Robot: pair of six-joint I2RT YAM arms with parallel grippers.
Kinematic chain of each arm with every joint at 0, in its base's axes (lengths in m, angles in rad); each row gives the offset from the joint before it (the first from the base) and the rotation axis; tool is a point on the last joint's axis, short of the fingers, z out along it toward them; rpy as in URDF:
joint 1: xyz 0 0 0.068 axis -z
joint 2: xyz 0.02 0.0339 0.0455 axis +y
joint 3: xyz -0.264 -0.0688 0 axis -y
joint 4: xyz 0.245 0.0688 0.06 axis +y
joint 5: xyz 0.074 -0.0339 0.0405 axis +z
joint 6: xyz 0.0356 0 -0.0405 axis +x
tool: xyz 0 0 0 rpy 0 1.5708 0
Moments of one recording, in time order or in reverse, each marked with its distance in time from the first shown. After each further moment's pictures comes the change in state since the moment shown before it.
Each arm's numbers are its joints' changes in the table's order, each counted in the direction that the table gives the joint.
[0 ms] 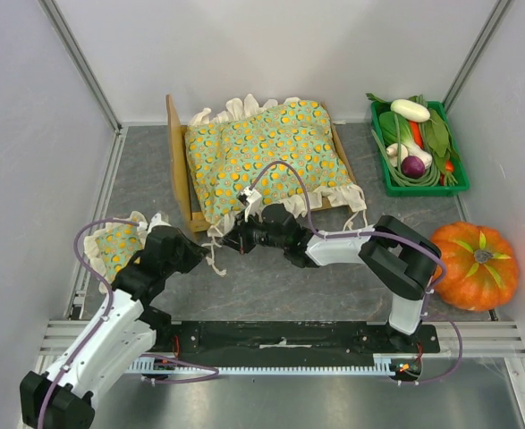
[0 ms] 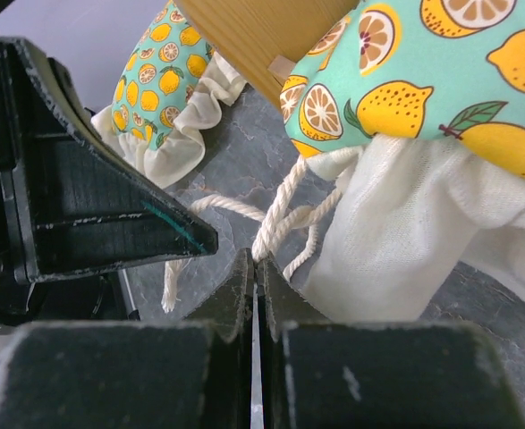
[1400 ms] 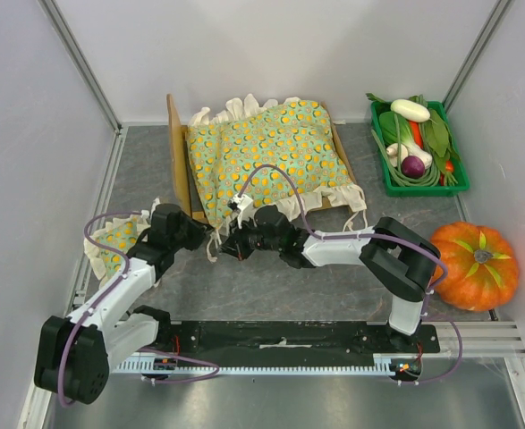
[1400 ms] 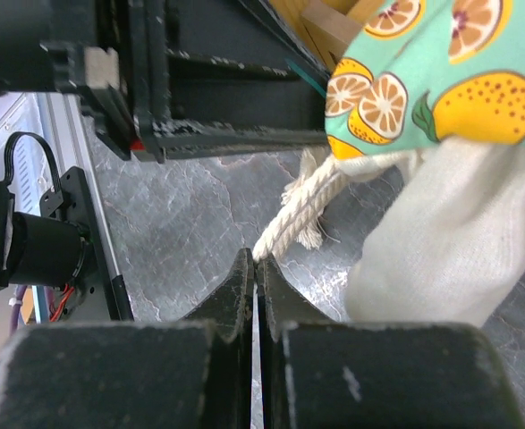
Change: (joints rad) left arm -0.139 0.351 0.039 -0.361 -0.104 -0.168; right arm -0.032 -0.005 0.031 0.133 0.020 -0.103
